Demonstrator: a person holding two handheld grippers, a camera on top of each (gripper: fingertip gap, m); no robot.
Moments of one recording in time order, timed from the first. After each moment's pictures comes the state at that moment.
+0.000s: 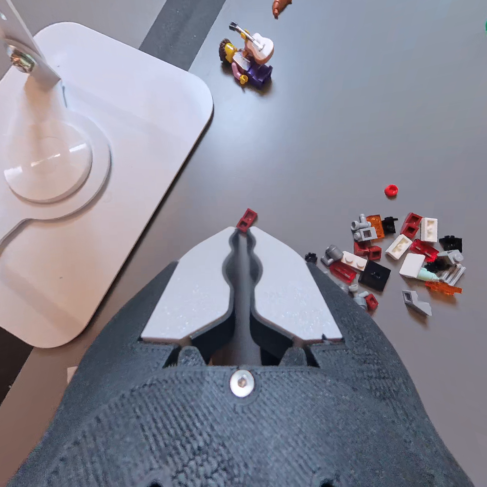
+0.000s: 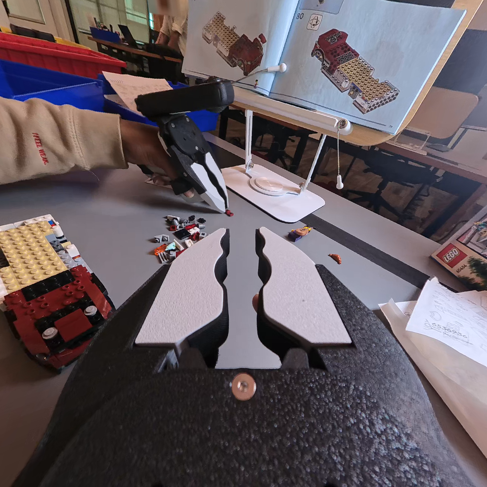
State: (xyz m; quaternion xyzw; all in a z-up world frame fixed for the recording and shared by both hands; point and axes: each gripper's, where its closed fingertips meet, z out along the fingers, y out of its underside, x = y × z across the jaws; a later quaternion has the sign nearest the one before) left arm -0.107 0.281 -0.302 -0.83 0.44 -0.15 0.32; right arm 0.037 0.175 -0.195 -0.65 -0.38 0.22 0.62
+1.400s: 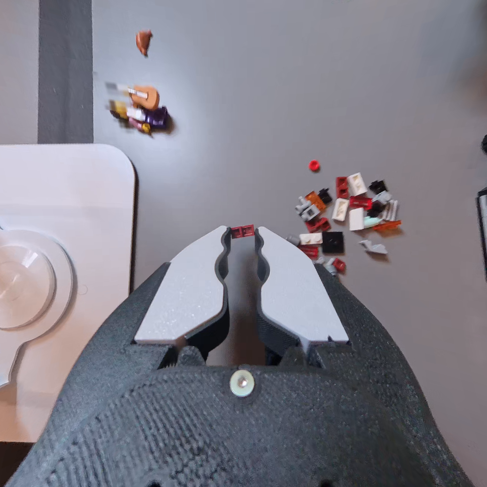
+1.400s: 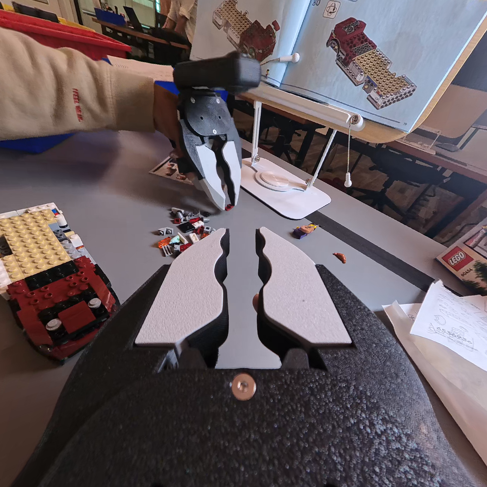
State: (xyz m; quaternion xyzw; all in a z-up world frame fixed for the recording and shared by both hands) left arm -0.083 0.258 -0.288 -0.71 0.63 -0.21 0.25; right arm 0.033 0.171 -0.200 -0.65 -0.40 0.21 0.61
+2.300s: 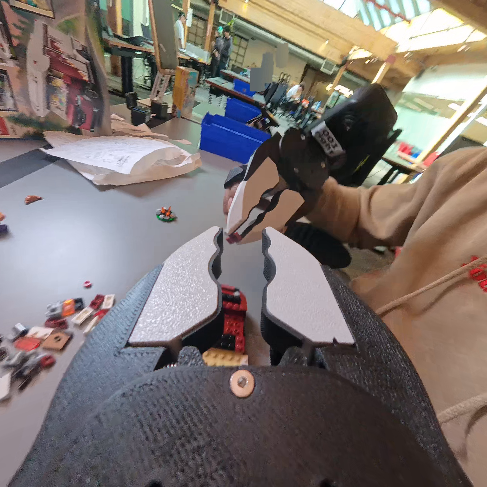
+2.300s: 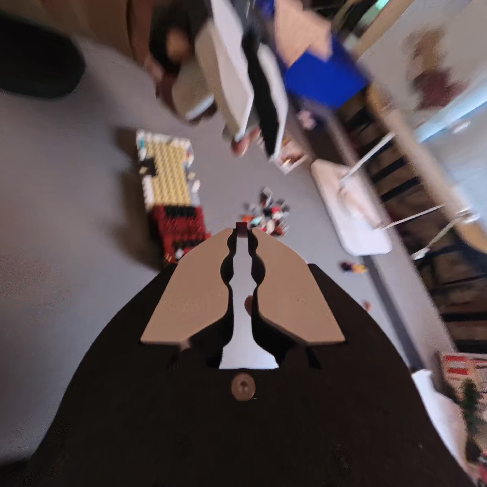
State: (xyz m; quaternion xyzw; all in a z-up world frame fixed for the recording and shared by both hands) left arm -0.022 0.071 -0.152 -0.64 0.39 -0.51 0.43; right arm 0.011 0.077 -0.198 -0.56 -0.66 0.16 0.47
